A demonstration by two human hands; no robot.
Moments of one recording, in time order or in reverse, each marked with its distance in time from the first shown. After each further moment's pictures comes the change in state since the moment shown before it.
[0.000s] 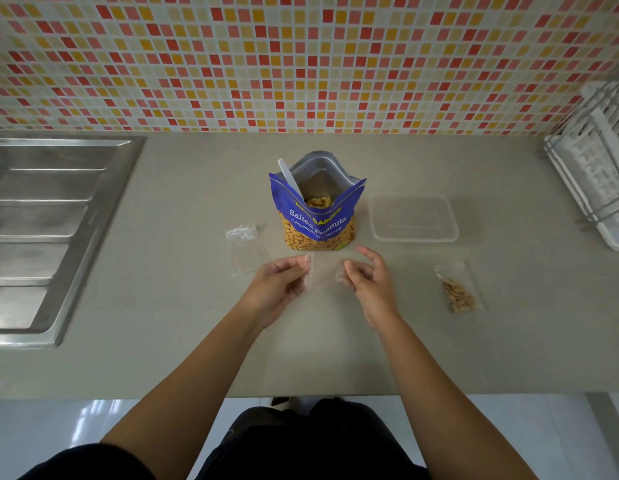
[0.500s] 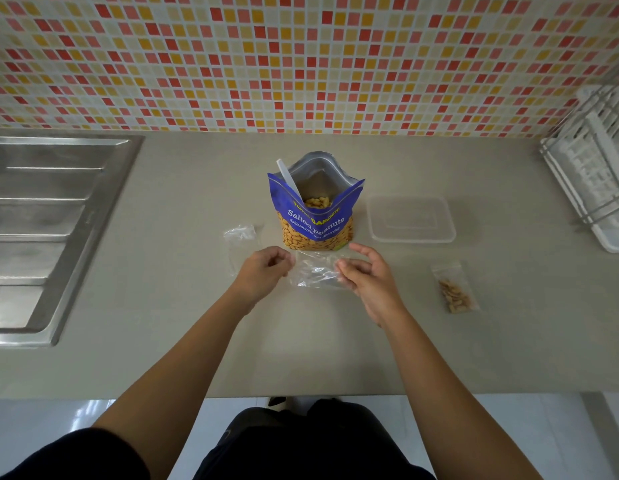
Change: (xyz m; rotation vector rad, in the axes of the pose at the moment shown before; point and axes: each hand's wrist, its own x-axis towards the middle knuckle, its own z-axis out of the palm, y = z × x) left_hand 0.010 0.020 -0.016 0.740 0.144 0.166; right_hand -0.003 -0.021 -0.004 0.049 -0.140 0.069
